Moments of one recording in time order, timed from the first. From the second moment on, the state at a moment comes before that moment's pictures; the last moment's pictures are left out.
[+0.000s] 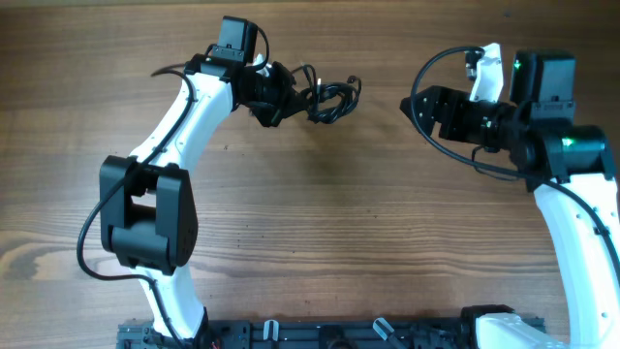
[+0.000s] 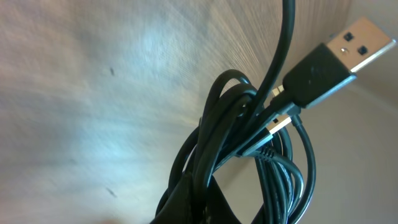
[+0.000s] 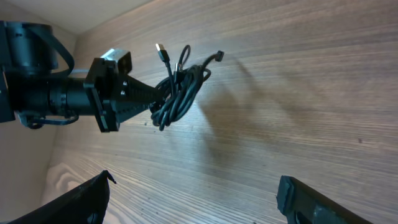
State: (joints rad) left arm -0.24 2.00 1.58 -0.71 0.72 -1.11; right arm 0.06 1.32 1.29 -0.82 -0.54 0.31
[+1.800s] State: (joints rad) left arm -0.24 2.00 1.58 -0.72 1.29 -1.99; right arm 0.31 1.62 1.29 -0.45 -0.71 -0.19
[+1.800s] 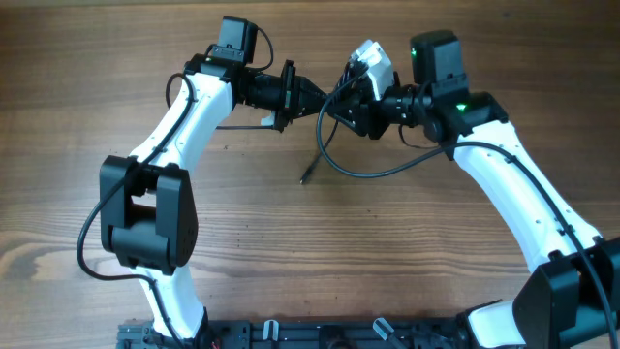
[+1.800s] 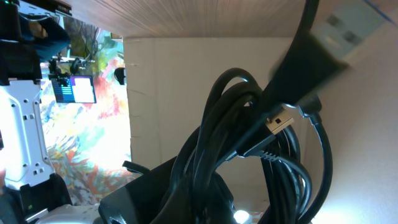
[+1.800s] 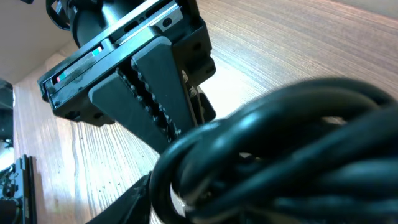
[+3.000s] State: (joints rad) left arm -0.26 2.00 1.58 -0.71 0.79 -1.48; right arm 0.18 1.48 1.34 -0.86 -0.47 0.25
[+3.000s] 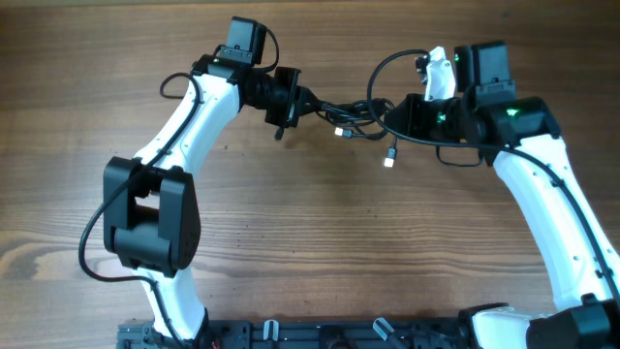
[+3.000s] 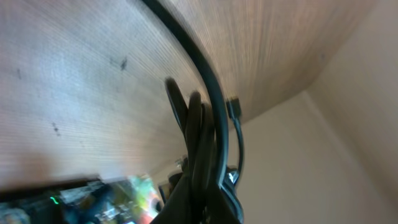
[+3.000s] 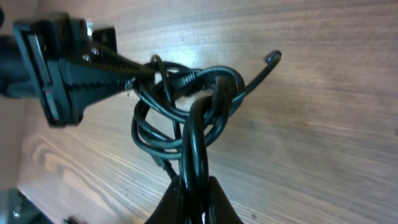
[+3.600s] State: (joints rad) left arm -0.28 1.99 1.58 -0.72 0.64 -0.71; right arm 0.18 1.49 1.37 -0.99 -0.54 -0.17
